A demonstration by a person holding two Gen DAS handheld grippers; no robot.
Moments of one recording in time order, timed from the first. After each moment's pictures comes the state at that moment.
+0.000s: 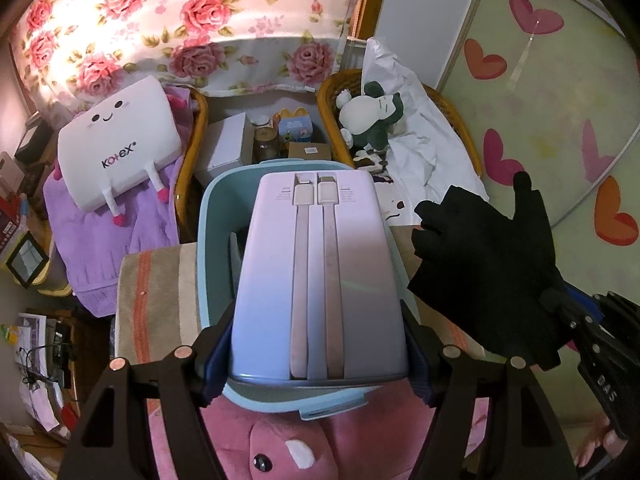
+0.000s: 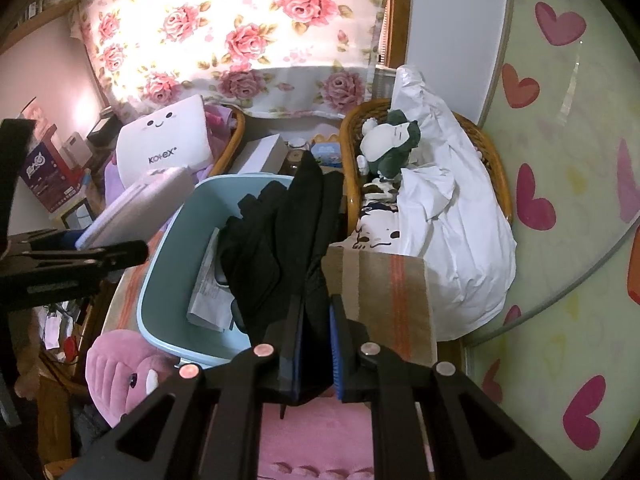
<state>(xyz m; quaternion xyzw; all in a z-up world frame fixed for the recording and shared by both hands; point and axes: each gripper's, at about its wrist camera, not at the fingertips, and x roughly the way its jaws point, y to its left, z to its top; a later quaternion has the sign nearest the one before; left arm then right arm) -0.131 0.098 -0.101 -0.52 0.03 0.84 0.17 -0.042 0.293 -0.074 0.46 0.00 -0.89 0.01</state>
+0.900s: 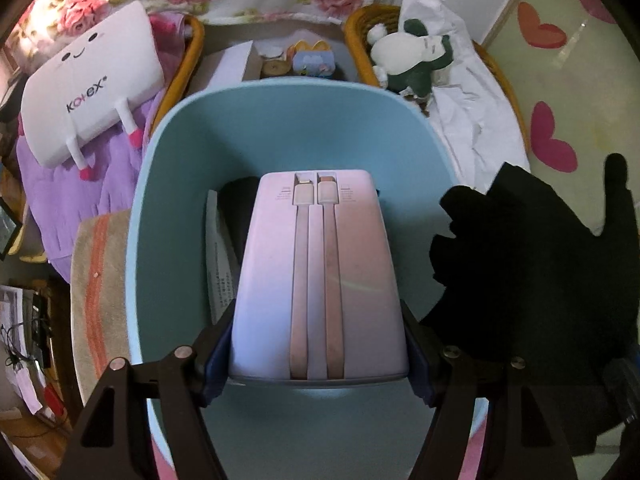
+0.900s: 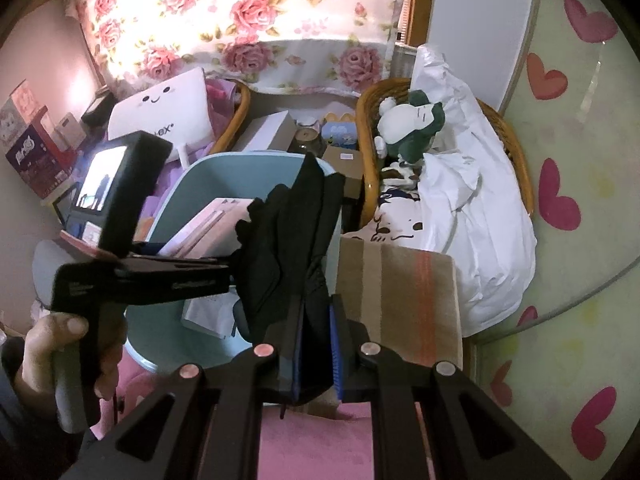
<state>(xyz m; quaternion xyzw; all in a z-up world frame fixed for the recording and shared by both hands) -0.216 0.120 -0.236 -0.60 0.02 0.79 0.13 -0.104 0.263 -0.134 0.49 0.01 -0.87 0.02</state>
